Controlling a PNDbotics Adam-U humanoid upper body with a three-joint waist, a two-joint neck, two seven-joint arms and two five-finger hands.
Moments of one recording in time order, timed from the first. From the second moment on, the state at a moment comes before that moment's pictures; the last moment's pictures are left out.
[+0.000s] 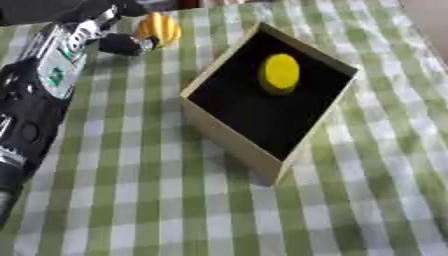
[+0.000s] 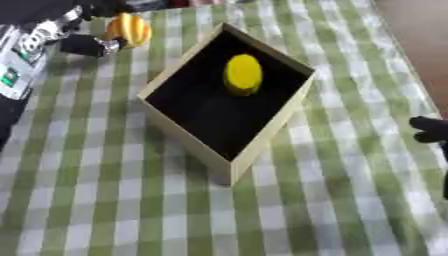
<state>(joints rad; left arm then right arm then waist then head) -1.27 0.51 -0.05 -0.84 -0.86 0.06 -0.31 -0.19 -0.29 -0.05 -1.99 -0.04 -0.57 0.03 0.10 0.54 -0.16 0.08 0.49</state>
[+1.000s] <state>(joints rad) -1.28 0.52 -0.02 -0.81 -0.89 0.08 -0.28 -0.21 -0.27 -0.03 -1.99 -0.04 -0.55 0.05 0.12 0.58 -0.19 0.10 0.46</state>
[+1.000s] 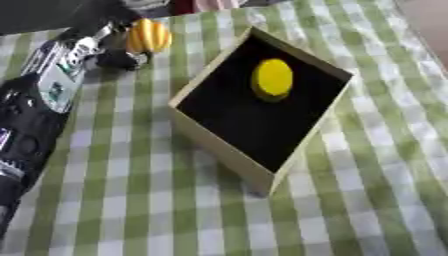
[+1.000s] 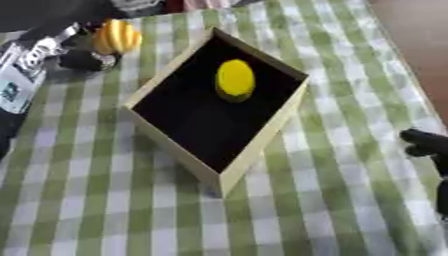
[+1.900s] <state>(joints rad) -1.30 0.52 -0.03 -0.82 -0.85 0.11 -0.25 -0.21 -0.26 -0.02 -1.99 0.00 -0.51 0.04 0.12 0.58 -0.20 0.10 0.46</state>
